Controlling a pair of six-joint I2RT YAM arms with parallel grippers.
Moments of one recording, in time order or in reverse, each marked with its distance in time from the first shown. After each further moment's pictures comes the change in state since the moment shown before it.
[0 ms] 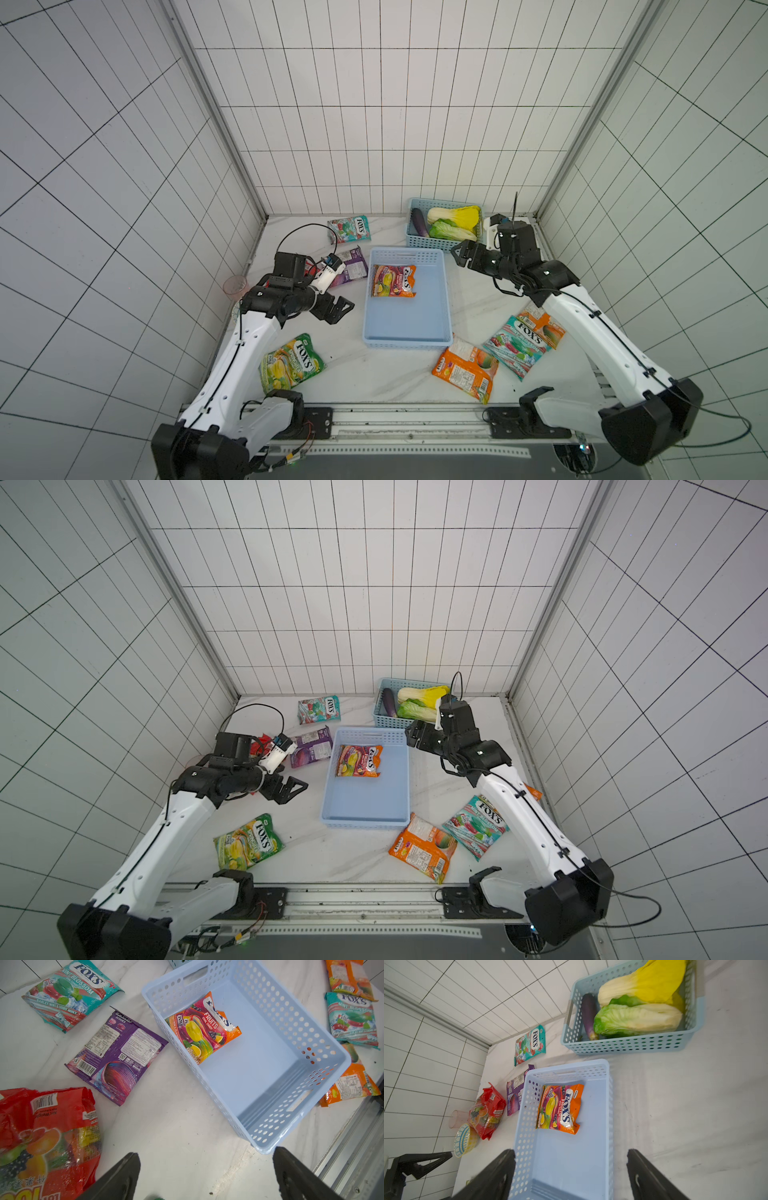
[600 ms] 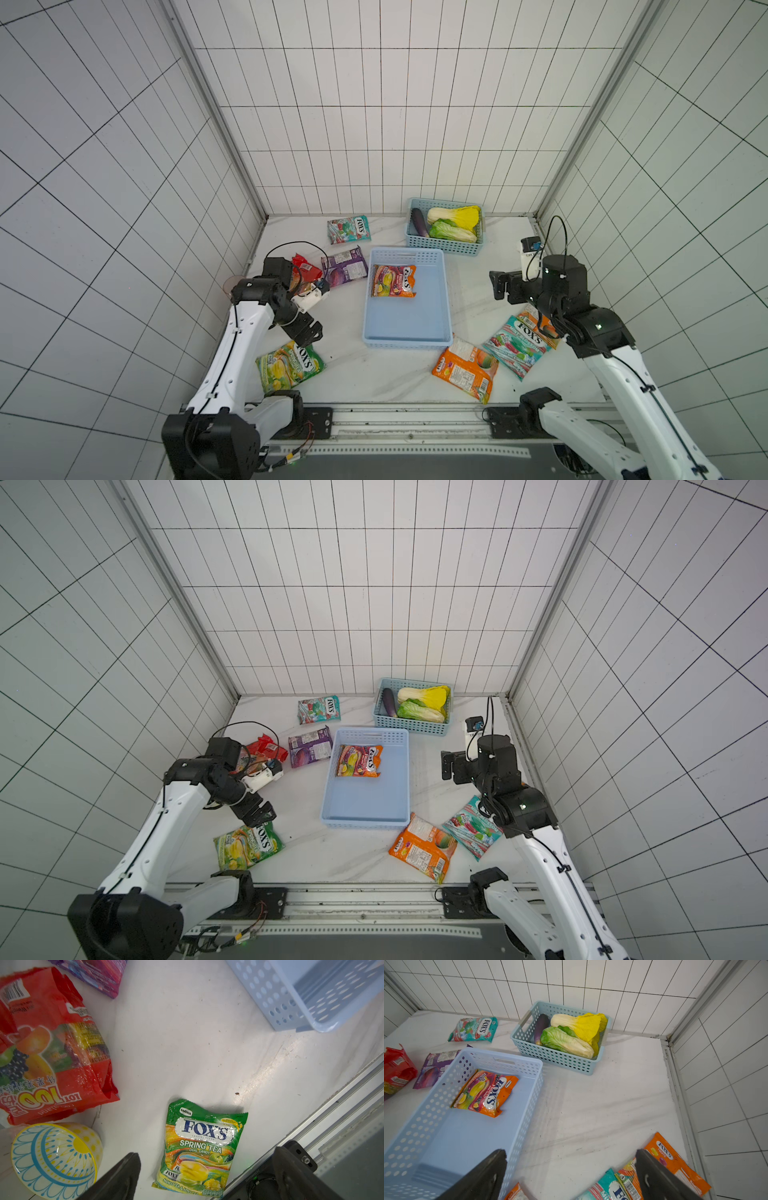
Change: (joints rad) left arm 0.167 0.062 0.012 -0.370 -0.223 0.369; right arm -0.071 -0.395 -0.233 -0.077 0.214 -0.521
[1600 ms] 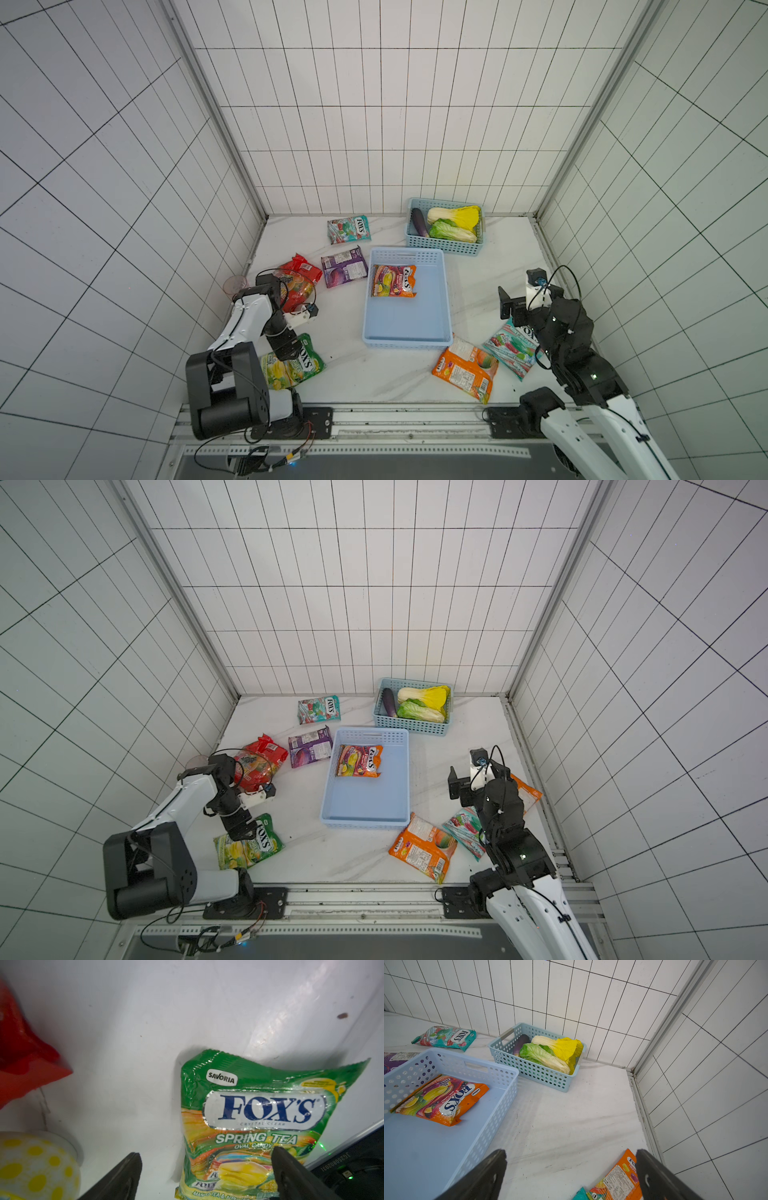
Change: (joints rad) left arm 0.227 0.245 -0.227 0.272 -0.183 0.370; right arm 0.046 -0.309 -0.364 0.291 0.143 -0.141
